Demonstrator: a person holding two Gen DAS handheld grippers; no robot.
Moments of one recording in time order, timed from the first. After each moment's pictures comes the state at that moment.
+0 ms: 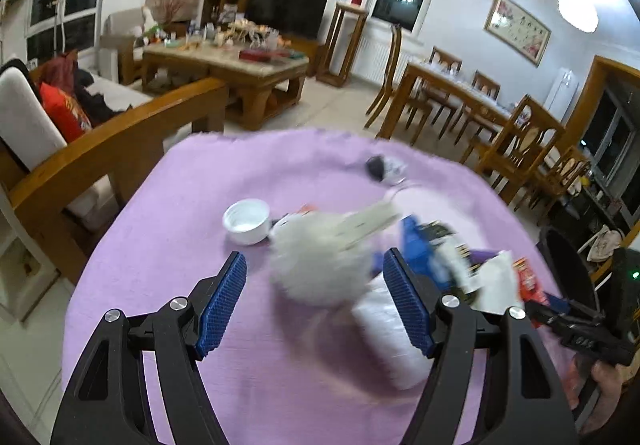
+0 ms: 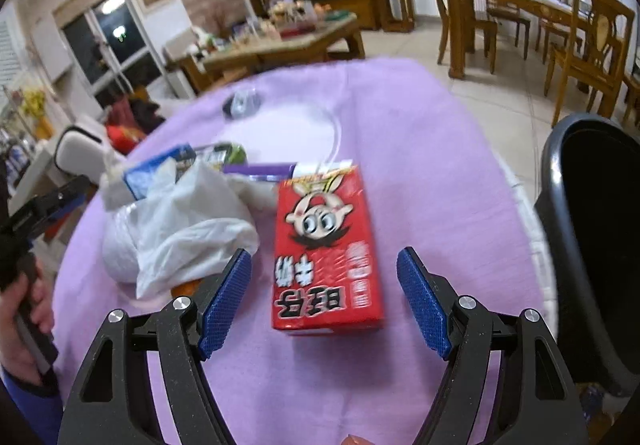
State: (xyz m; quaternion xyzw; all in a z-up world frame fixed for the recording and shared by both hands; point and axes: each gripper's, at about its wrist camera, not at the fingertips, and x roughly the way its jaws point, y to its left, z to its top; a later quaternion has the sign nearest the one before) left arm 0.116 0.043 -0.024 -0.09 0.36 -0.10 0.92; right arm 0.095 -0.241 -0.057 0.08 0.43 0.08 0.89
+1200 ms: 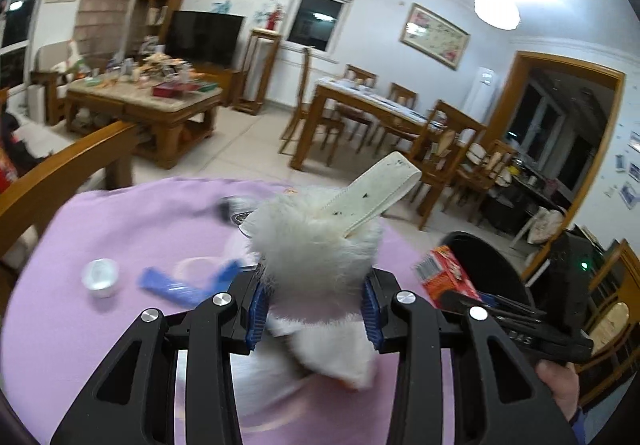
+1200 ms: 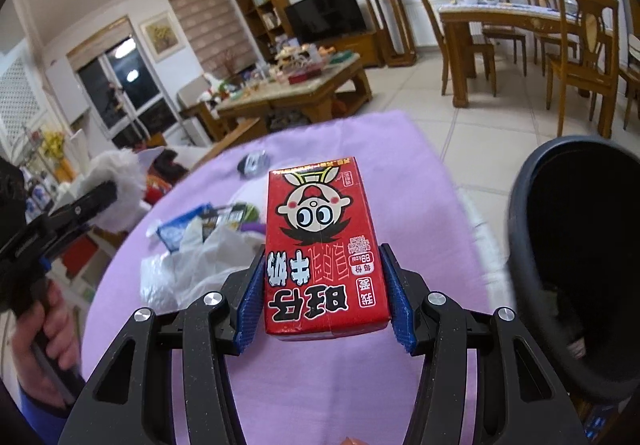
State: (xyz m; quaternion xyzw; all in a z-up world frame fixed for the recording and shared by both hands) left arm 0.079 -0.063 0.027 -0.08 0.29 -0.26 0.92; right arm 0.064 -0.305 -0.018 0.14 0.35 0.09 0.92
